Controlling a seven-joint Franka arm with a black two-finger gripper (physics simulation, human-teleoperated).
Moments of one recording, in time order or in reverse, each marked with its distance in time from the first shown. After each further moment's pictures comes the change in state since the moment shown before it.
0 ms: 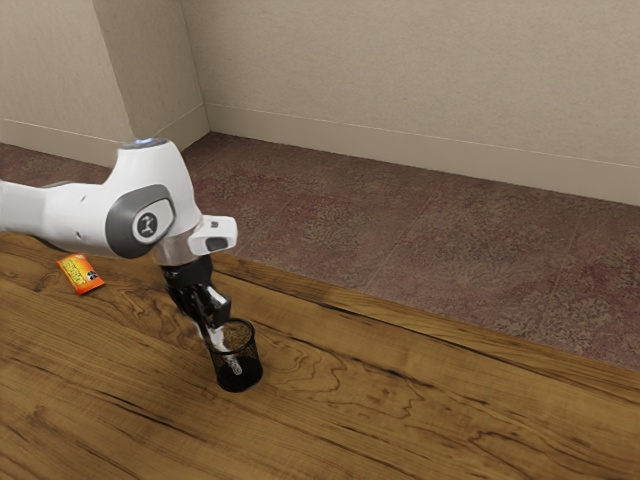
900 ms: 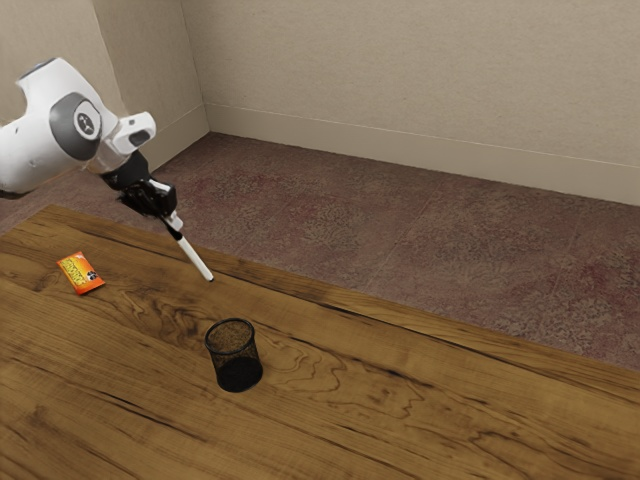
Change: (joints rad) arm 0.348 0.148 -0.008 0.361 -0.311 -0.035 0.287
